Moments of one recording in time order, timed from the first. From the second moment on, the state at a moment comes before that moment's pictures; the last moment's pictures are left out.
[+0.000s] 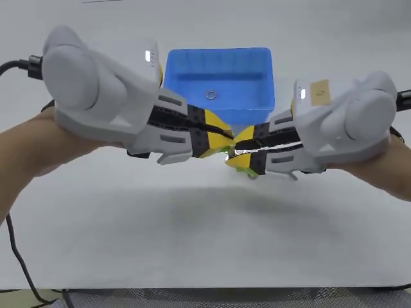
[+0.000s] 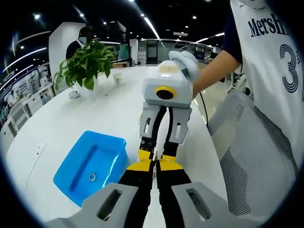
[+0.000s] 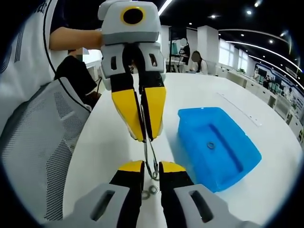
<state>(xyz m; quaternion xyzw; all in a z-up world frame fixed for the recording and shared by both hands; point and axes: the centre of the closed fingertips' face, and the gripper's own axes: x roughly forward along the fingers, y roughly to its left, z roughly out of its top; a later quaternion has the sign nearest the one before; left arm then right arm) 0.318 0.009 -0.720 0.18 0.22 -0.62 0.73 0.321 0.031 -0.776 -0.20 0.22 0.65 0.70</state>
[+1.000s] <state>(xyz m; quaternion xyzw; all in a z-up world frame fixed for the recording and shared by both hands) 0.313 0.014 -0.690 0.18 0.21 -0.61 0.74 0.313 0.039 -0.745 -0.21 0.19 0.67 0.69</state>
